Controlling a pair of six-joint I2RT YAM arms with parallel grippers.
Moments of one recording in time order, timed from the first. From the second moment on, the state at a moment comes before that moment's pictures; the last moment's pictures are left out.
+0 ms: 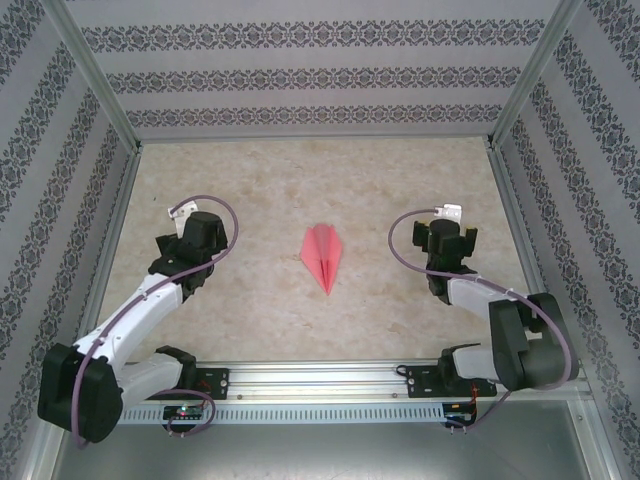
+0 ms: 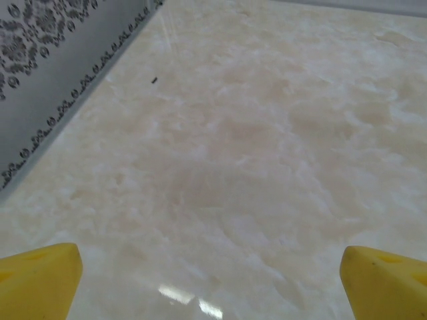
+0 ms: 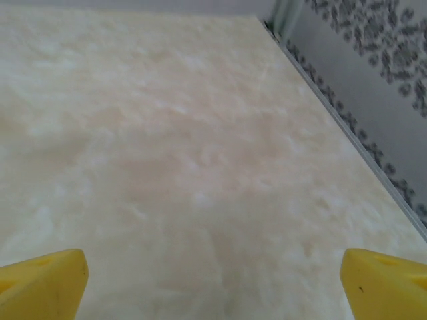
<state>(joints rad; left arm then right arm) -0.32 1.10 0.68 -0.31 -0.63 -0.41 0.14 1.34 0.41 0.48 0.45 0.00</state>
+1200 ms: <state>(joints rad) -0.08 1.56 0.38 0.79 -0.22 -0.03 -0.01 1.52 0.37 0.85 0.16 0.00</state>
